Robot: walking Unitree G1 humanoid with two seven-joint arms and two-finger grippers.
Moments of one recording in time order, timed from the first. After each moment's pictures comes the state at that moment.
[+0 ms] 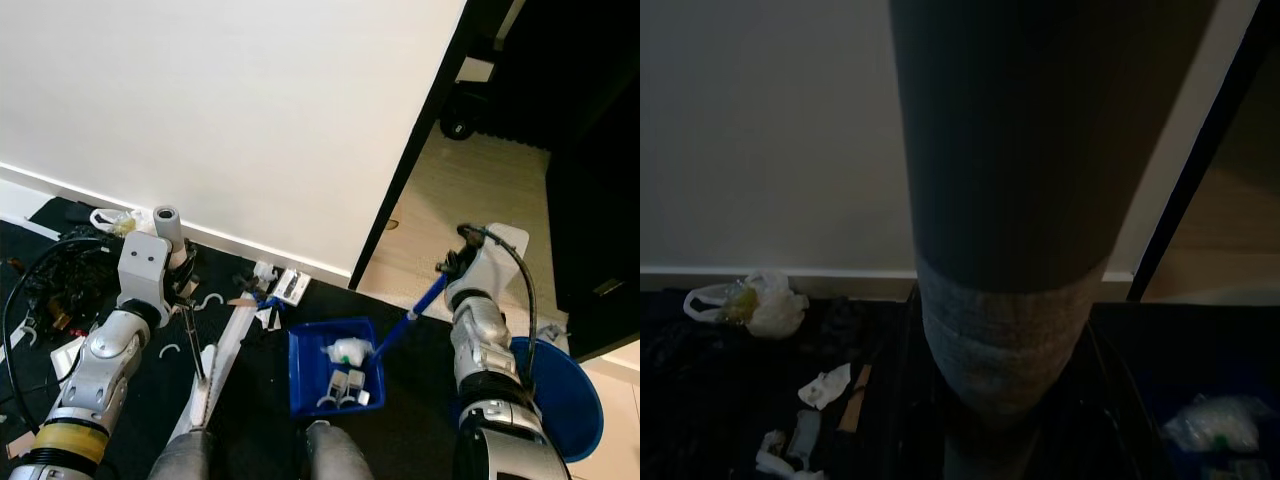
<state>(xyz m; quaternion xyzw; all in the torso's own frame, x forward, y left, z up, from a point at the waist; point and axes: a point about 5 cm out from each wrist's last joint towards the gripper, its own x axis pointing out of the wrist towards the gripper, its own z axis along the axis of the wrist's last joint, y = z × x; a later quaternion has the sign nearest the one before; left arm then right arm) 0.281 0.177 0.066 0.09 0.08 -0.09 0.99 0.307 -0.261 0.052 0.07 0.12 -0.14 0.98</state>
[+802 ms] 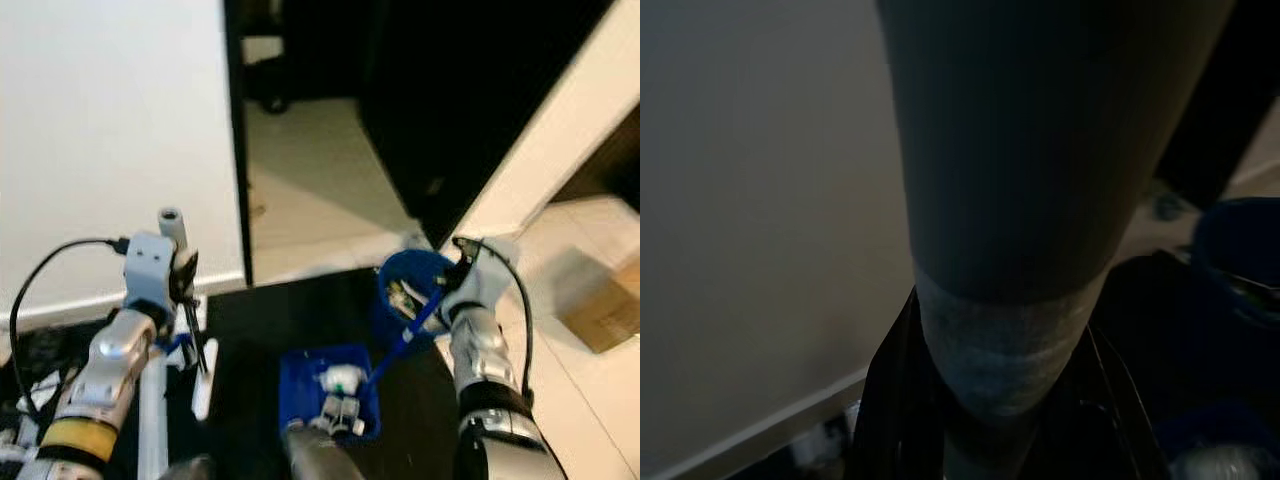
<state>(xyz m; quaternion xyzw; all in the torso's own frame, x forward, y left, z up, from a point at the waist) 0.285 0.170 0.066 0.08 0.07 -0.08 0.99 0.301 -0.267 0.047 0.08 0.14 -0.15 0.98</state>
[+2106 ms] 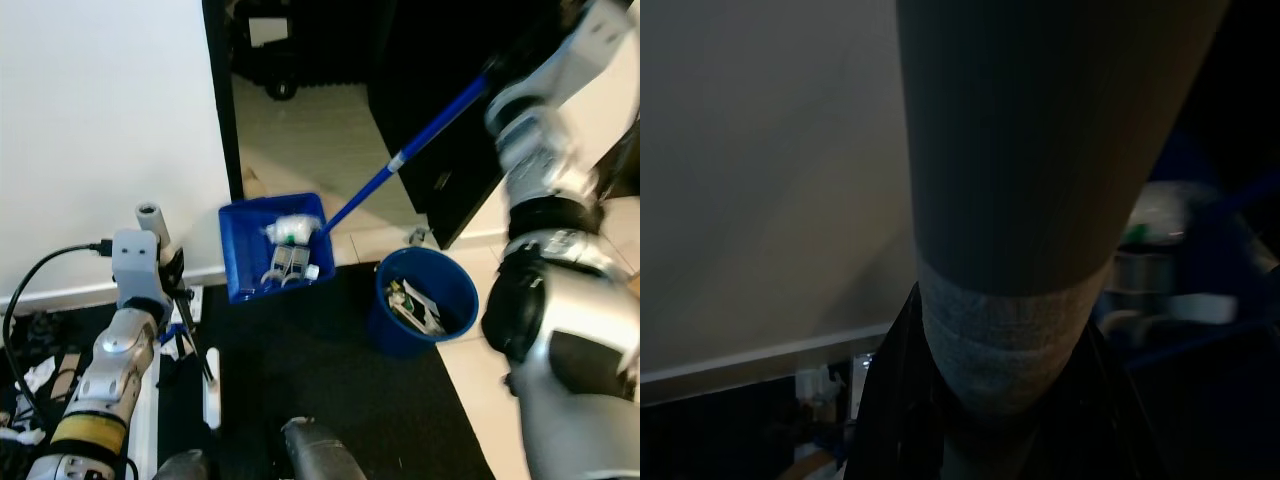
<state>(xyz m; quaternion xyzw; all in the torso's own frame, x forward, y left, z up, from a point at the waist) 0.289 0.178 0.063 0.03 0.08 0.01 1.00 0.398 -0.281 0.315 0.17 -0.16 -0.05 0.97</state>
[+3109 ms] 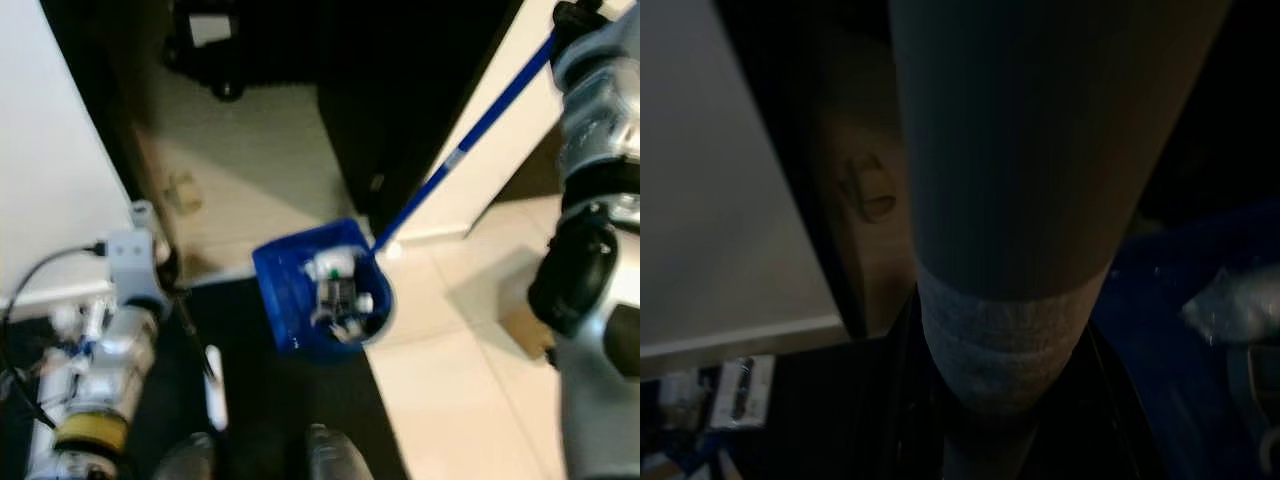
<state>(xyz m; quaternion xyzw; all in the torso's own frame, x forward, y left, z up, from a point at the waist) 0.290 0.182 0.061 0.02 0.09 0.03 1.00 0.394 -0.299 0.329 0.13 -0.17 -0.09 0.97</state>
